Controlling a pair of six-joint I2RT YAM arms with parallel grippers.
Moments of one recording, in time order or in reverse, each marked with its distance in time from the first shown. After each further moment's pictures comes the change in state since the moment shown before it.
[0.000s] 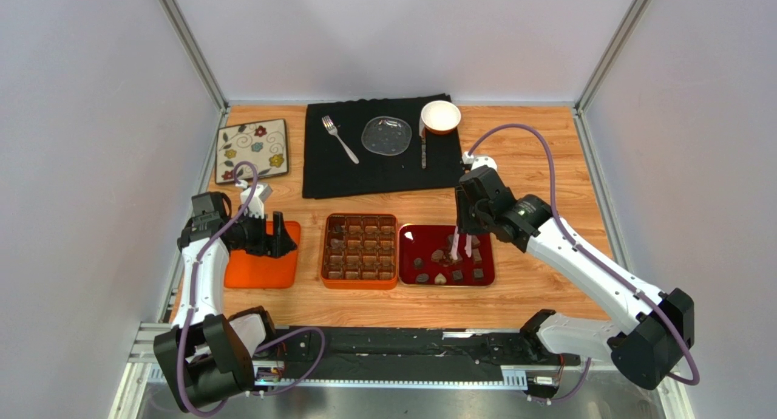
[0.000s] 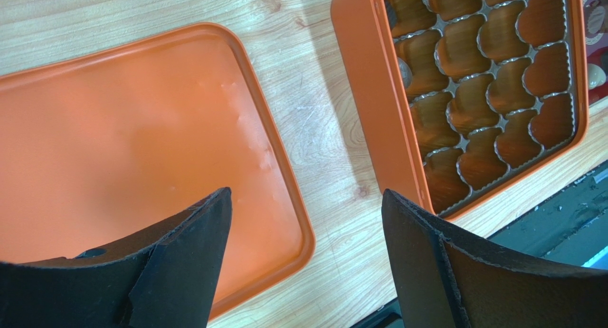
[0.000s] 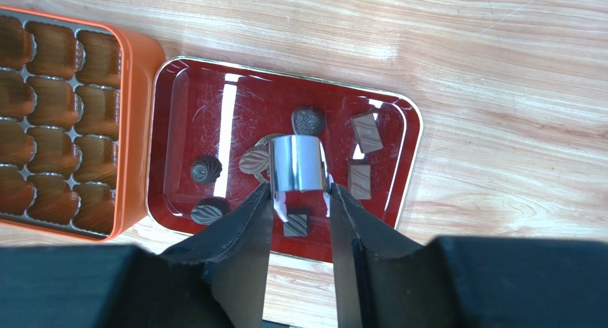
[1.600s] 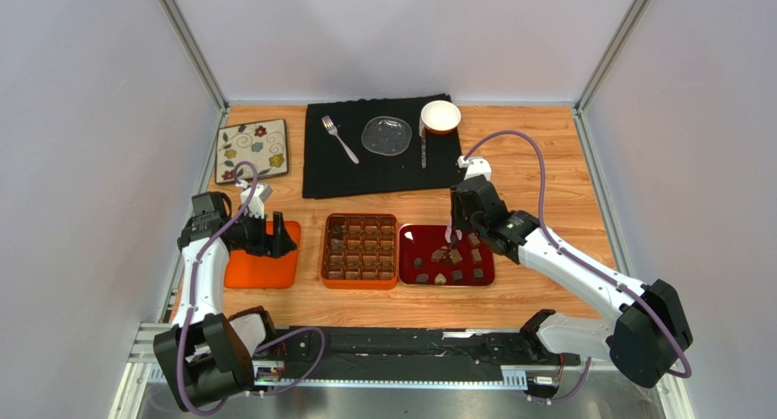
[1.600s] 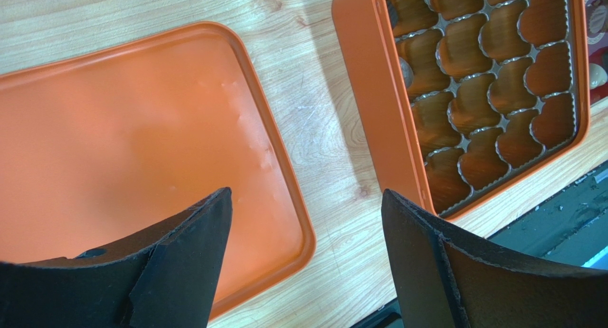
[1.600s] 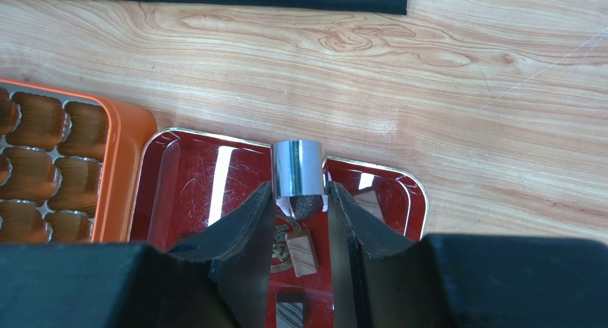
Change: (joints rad) left arm 0.000 0.004 0.000 0.000 -0.002 0.001; right arm -0.002 0.014 -0.211 0.416 0.080 -0.076
